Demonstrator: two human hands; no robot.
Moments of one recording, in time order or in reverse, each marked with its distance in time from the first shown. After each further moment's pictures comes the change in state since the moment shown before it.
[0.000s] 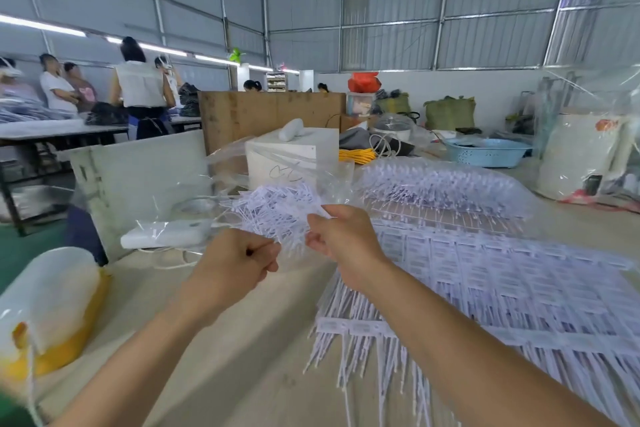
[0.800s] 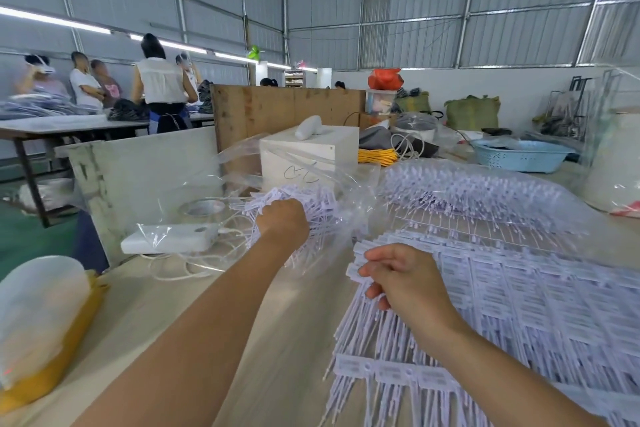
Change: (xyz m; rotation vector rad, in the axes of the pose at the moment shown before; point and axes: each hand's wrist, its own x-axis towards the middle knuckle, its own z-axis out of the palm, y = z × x) left_hand 0.159 -0.022 0.058 0.856 0.084 -0.148; right_hand 0.016 0.040 -0.047 -0.208 0.038 -0.034
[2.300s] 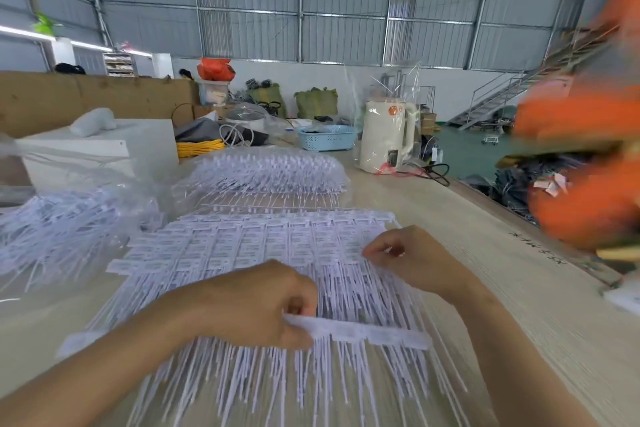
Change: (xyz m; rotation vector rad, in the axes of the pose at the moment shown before) left_hand -0.227 0.164 -0.038 -0.197 -0.650 1.174; right_hand -0.097 0.014 -0.284 -0.703 0.146 -0.065
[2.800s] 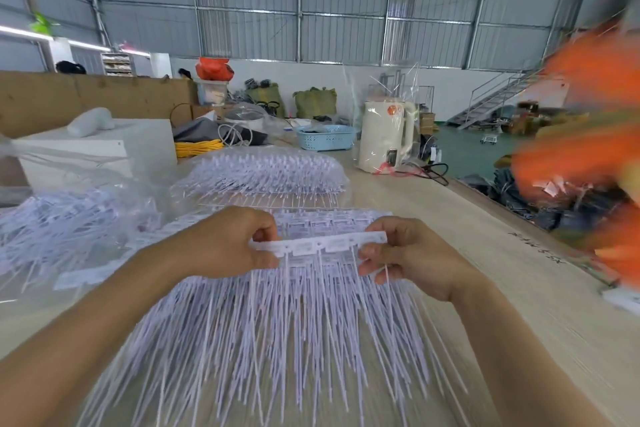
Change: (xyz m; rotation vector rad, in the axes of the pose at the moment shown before) left_hand 0.011 -0.038 -0.040 0.082 0.256 -0.201; right_hand -0.010 -0.020 -0.005 0.637 -0.137 0.085
